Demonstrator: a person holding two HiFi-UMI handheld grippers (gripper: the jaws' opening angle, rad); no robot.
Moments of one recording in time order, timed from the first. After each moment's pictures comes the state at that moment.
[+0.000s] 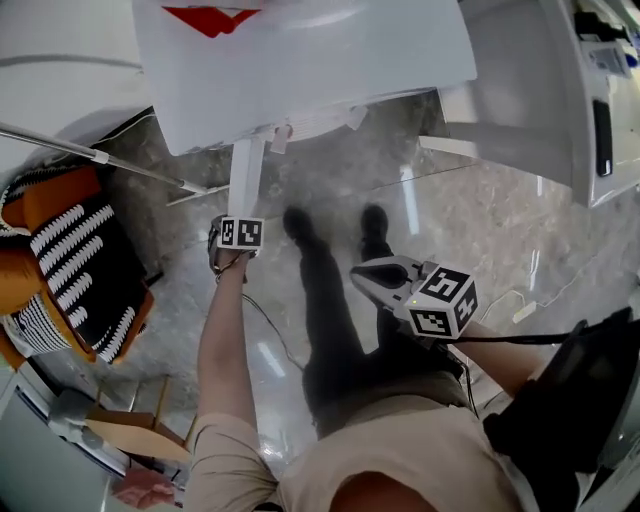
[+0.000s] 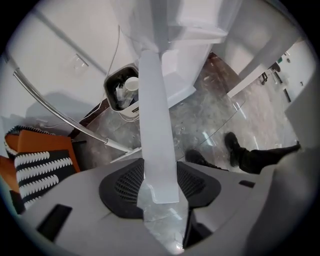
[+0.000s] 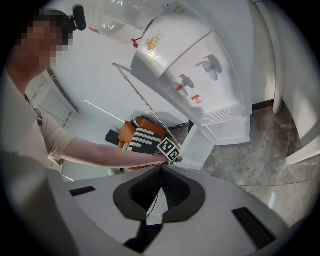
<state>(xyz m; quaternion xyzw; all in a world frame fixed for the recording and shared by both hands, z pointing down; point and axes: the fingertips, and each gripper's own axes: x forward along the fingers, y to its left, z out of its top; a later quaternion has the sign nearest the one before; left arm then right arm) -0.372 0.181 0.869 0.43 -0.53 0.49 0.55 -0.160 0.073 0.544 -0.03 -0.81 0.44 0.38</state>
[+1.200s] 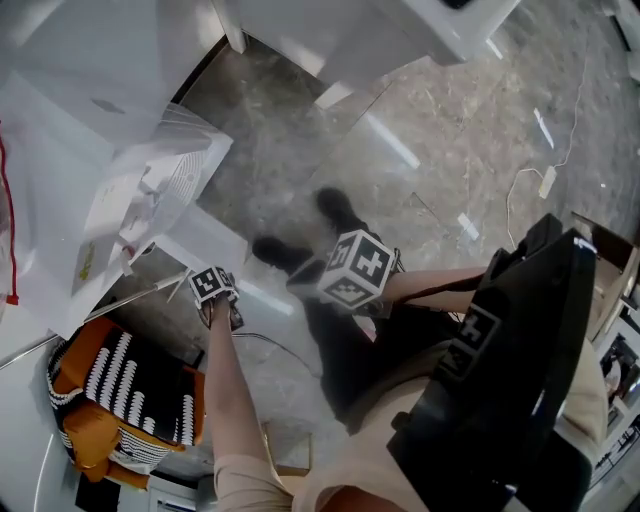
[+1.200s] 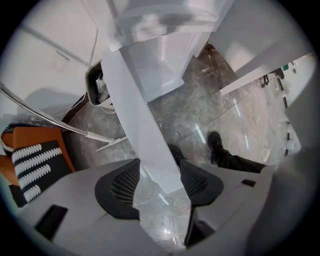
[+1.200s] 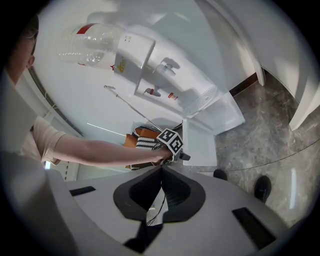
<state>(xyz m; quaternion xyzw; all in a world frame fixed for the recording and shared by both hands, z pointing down) -0.287 0.143 0.853 0.40 -0.48 0.49 0.62 -0.090 0.065 0.595 -0.01 -0.78 0.54 0.31</state>
